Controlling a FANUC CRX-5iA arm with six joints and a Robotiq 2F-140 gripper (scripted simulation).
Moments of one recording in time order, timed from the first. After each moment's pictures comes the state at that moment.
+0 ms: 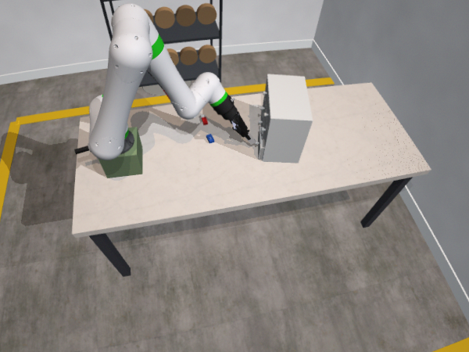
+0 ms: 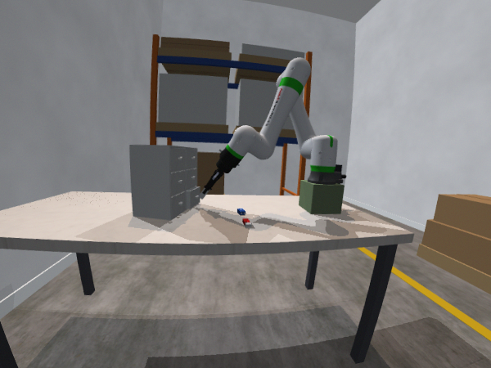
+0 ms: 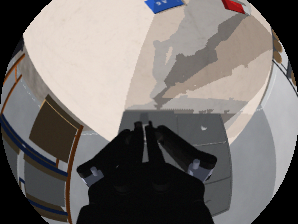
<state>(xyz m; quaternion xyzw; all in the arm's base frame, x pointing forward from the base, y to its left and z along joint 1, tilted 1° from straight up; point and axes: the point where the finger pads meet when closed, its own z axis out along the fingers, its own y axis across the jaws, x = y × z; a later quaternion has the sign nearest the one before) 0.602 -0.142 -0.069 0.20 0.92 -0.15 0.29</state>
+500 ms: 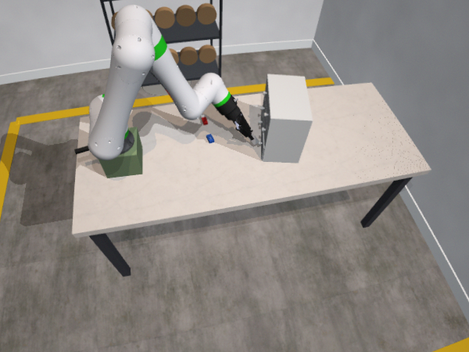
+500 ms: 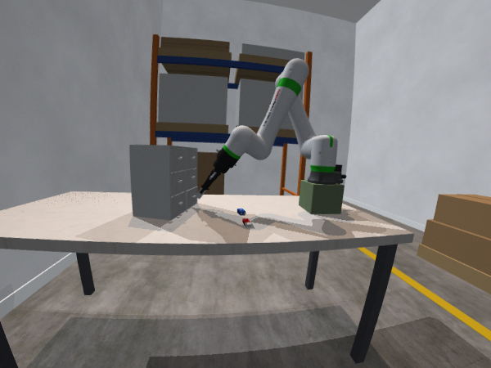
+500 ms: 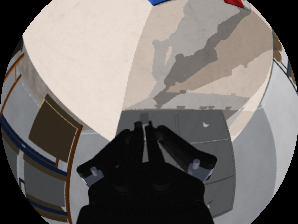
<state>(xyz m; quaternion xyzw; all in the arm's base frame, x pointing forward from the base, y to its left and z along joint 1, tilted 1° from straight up) 0.616 -0.149 -0.069 0.20 0.92 -0.15 0.30</state>
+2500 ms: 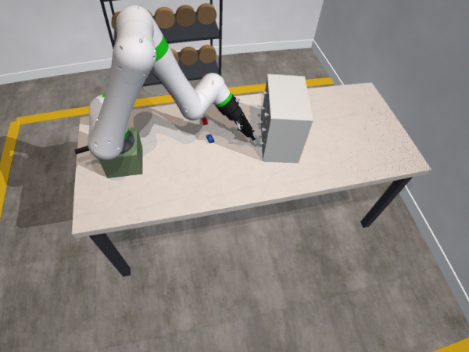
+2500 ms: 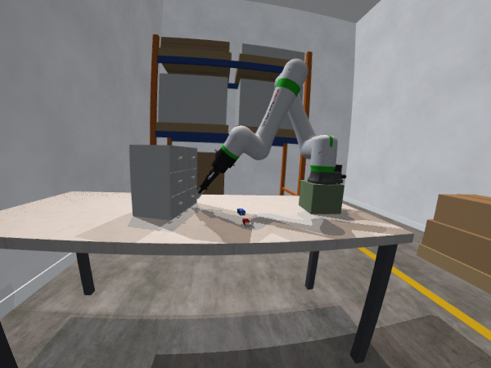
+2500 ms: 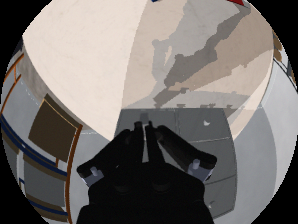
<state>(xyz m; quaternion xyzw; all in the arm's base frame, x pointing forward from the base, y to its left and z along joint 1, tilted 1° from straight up) 0.623 -0.152 -0.069 0.20 0.92 -0.15 0.30</state>
